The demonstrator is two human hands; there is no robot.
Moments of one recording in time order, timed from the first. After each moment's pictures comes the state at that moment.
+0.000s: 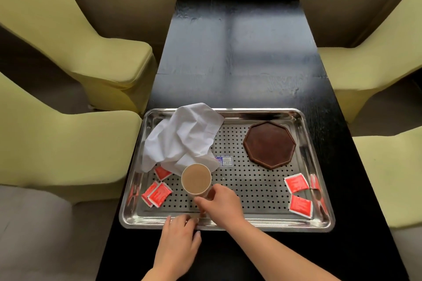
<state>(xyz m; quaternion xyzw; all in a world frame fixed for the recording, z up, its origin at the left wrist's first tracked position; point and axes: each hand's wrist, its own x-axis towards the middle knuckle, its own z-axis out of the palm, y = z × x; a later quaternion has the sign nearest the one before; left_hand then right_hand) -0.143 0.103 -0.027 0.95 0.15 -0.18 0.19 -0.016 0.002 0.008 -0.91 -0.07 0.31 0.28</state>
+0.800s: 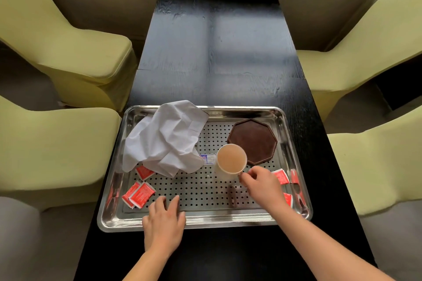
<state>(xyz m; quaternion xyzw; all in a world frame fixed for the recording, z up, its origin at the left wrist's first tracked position) -0.113 0.106 -0.057 0.93 0.27 -0.16 0.18 0.044 -0.105 0.030 -0.93 0.02 0.20 0.29</state>
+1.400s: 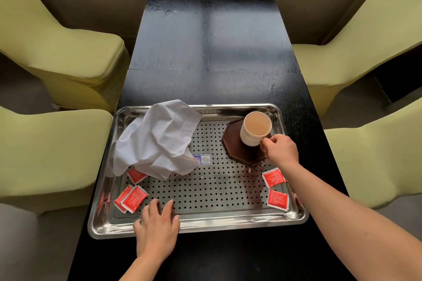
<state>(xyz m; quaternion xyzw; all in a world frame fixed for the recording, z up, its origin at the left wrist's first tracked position) -0.111 0.103 -0.061 0.93 0.27 -0.19 0.16 0.148 -0.140 0.032 -0.93 0.13 0.13 0.30</state>
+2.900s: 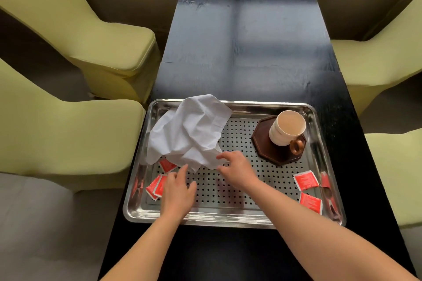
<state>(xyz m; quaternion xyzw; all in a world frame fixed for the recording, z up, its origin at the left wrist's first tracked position) -0.062 0.151 -0.037 0.87 0.34 -0.11 0.35 0.064 0.004 -0.020 -0.89 -0.14 0.30 0.30</state>
